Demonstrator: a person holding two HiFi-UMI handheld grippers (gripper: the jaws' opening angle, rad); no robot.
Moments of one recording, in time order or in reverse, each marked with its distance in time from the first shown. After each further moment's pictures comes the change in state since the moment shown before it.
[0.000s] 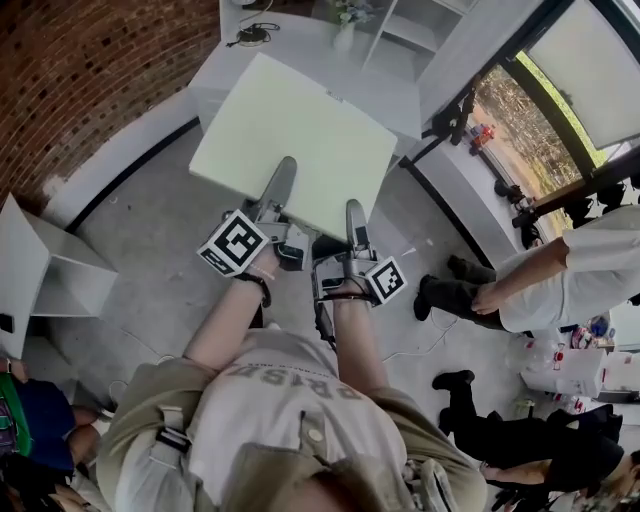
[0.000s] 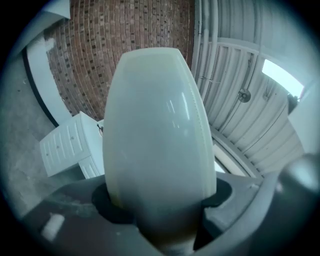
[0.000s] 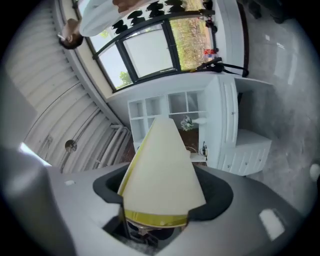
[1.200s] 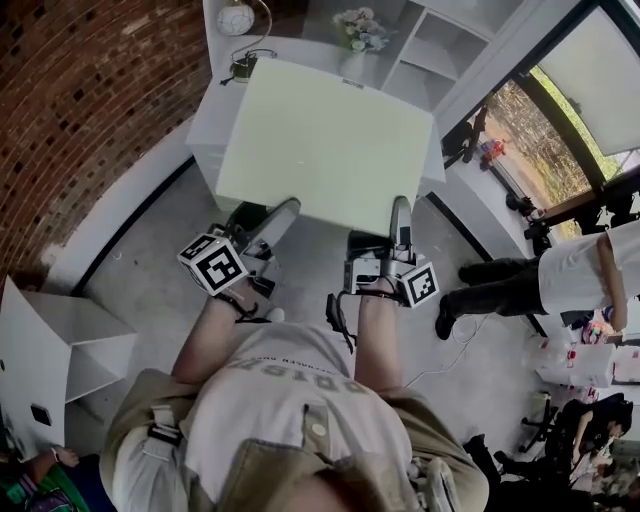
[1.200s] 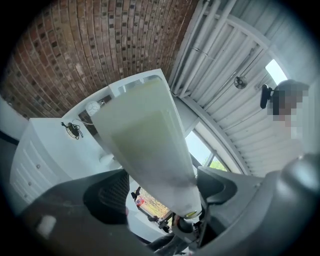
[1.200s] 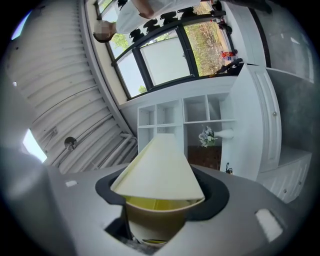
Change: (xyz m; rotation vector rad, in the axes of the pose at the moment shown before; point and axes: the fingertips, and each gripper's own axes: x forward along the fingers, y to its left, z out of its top) left arm 0.160 0.105 0.120 0.139 0.376 -0.242; right arm 0.241 0.002 0.051 -0.123 -0.217 0.174
